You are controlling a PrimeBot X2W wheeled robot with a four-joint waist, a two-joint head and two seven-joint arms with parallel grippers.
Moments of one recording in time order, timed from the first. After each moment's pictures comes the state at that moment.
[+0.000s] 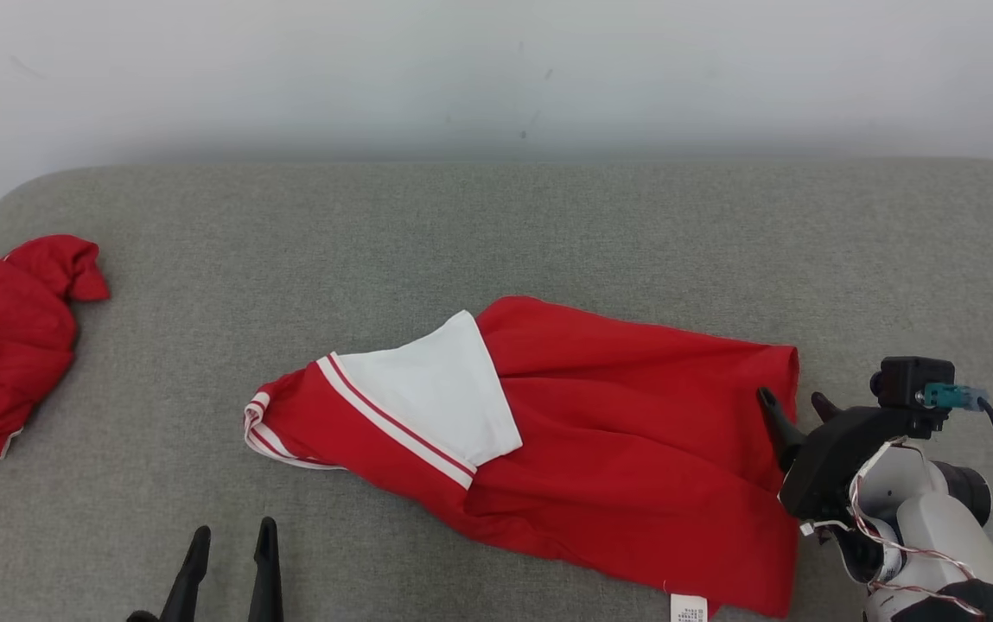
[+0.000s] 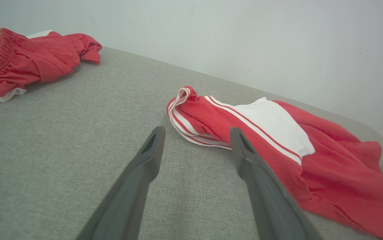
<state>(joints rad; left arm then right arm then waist) 0.09 0.05 0.00 0.11 -0.31 -0.11 -0.26 -0.41 -0.13 -0.02 0.57 0.36 0.13 0.26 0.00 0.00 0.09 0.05</state>
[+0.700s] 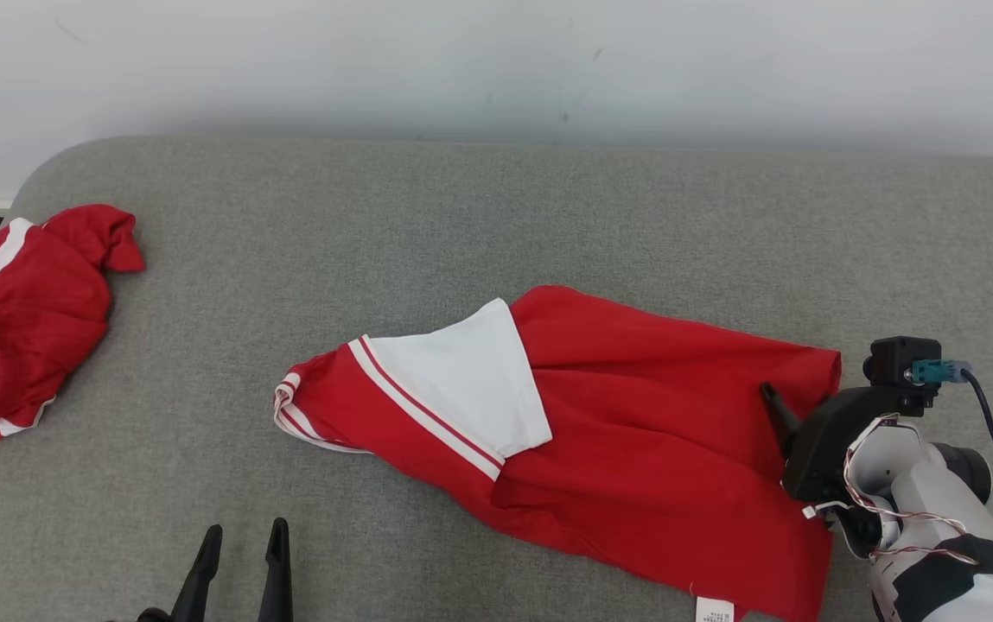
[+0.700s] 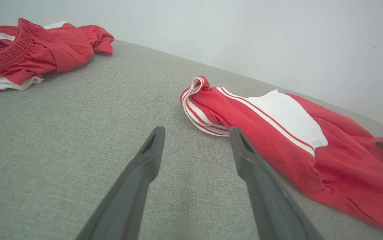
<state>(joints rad) 0.08 0.05 -0.02 0.13 -0.30 -0.12 -0.26 -0.58 -0.20 0.09 0.85 0.41 0.13 0.20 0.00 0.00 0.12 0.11</state>
